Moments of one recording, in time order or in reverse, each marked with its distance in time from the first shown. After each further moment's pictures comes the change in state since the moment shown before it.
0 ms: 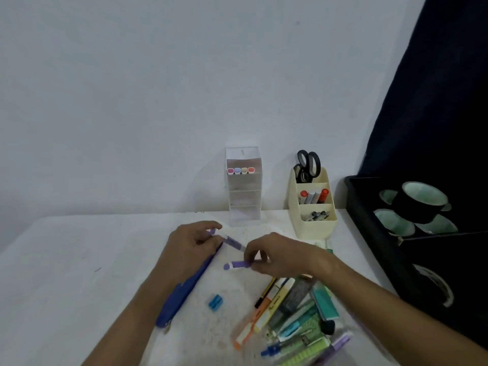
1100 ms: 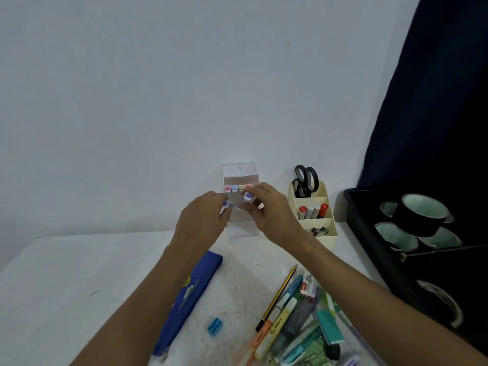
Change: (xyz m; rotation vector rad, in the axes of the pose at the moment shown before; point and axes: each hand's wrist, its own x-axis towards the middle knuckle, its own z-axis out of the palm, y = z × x) left_hand 0.078 0.053 0.012 0.615 0.196 0.315; right_hand 0.057 0.014 -0.045 0.112 0.941 -0.166
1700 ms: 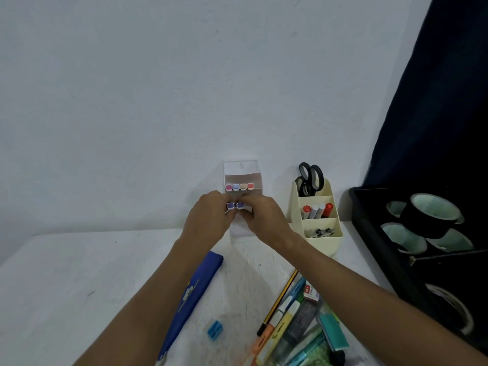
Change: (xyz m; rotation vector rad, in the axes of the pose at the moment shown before) left_hand 0.018 -0.010 0.023 0.016 -0.070 -0.042; right_hand 0.007 0.020 0.037 -0.123 -0.184 0.181
